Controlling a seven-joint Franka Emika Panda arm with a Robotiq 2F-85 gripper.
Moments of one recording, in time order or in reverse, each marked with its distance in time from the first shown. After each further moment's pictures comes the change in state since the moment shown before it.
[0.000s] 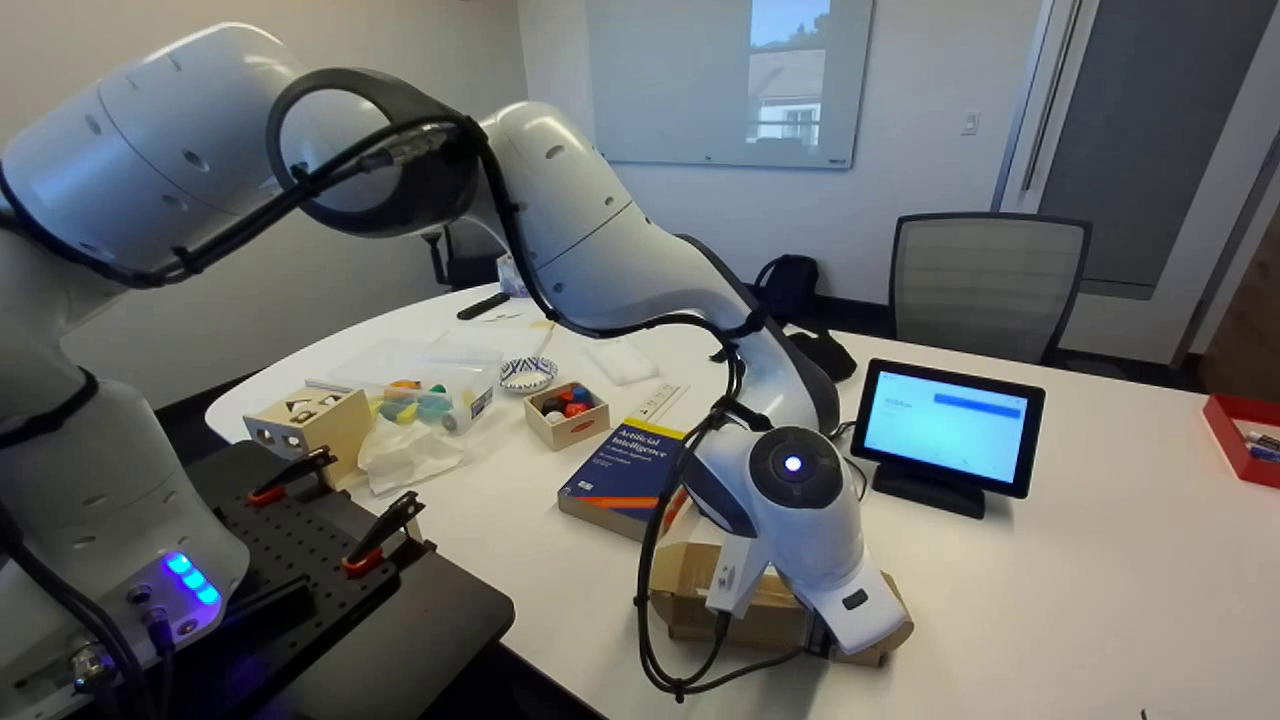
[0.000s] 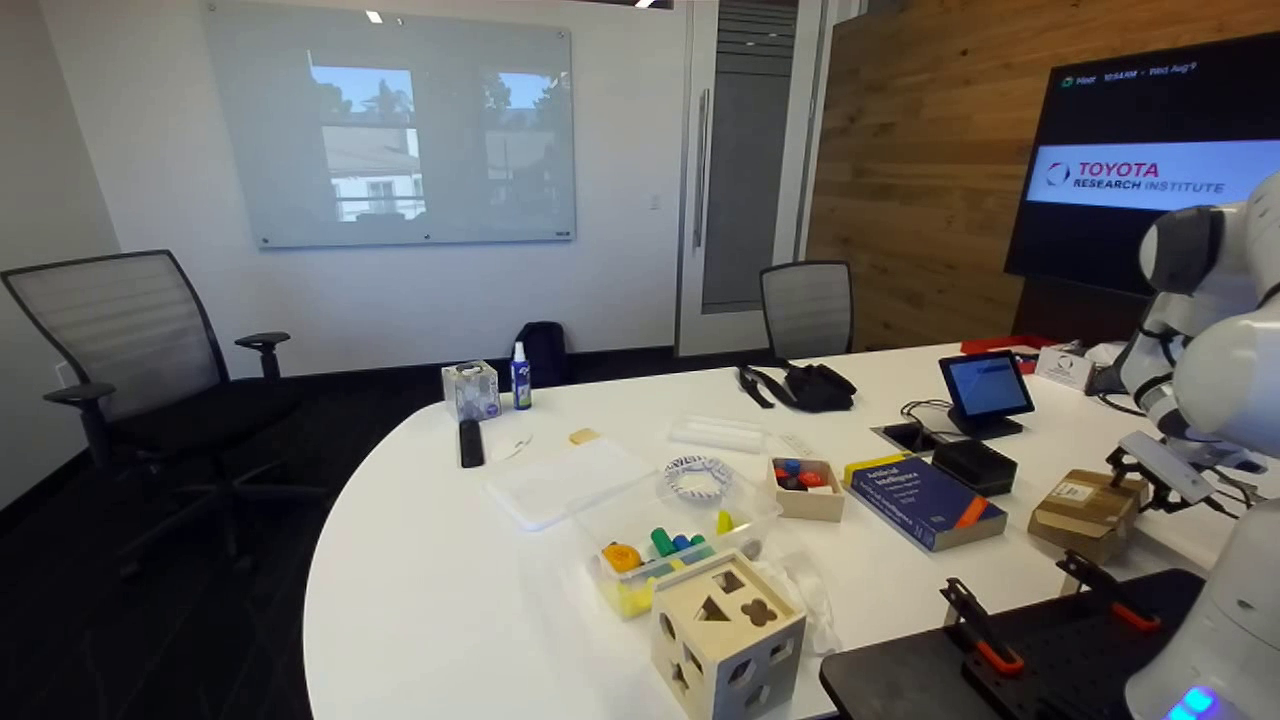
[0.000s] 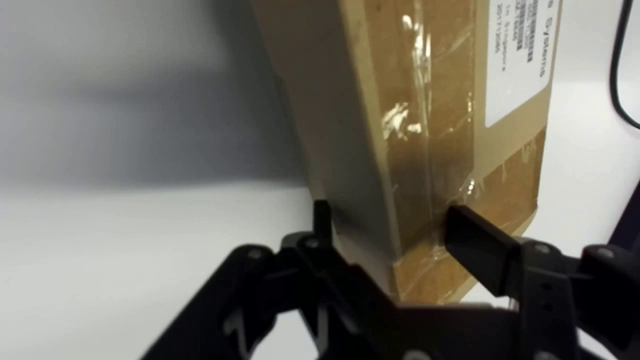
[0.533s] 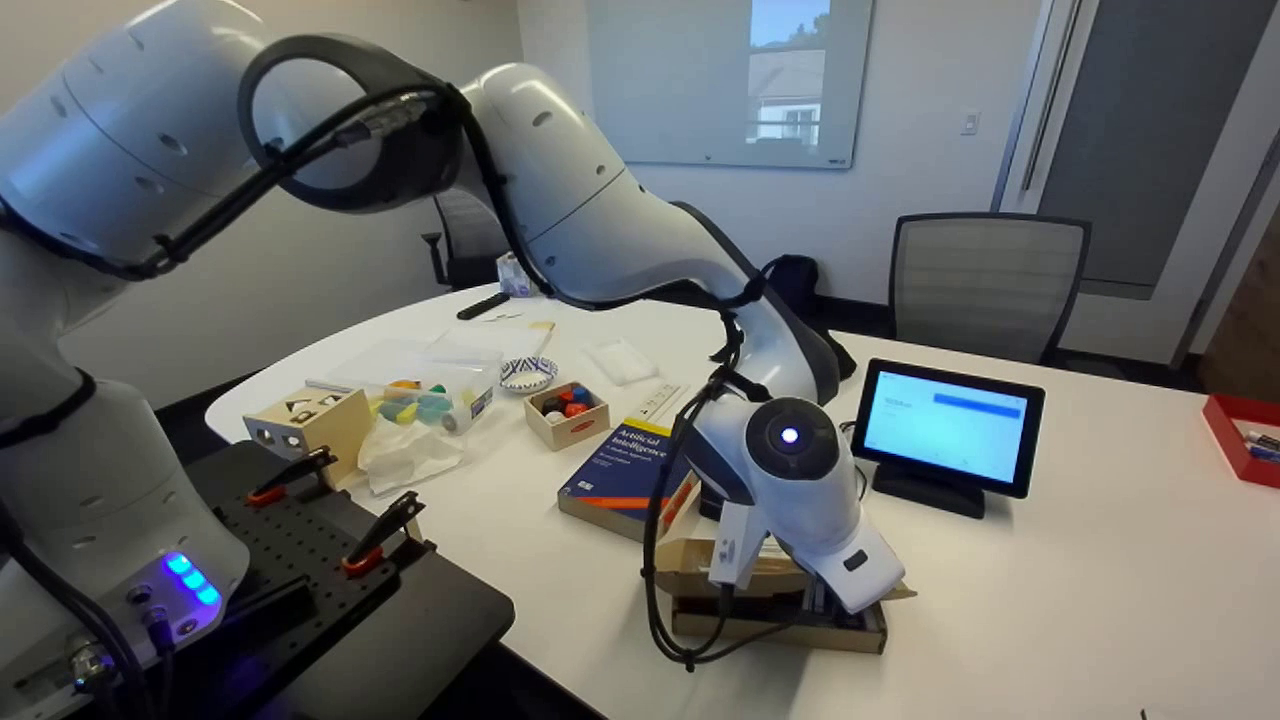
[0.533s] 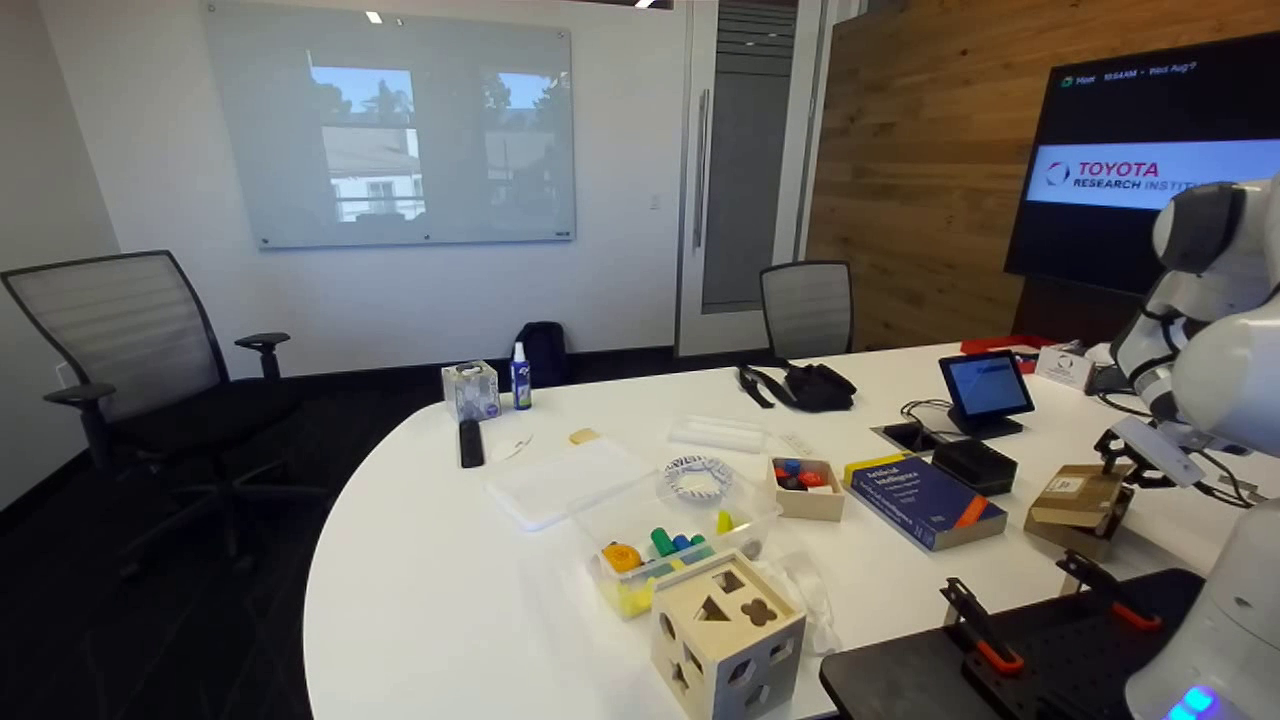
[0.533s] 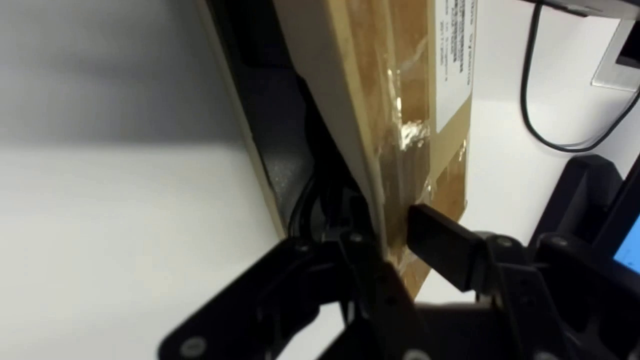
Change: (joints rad) arm -0.035 -0.075 0.078 -0.045 0.000 0.001 -0.097
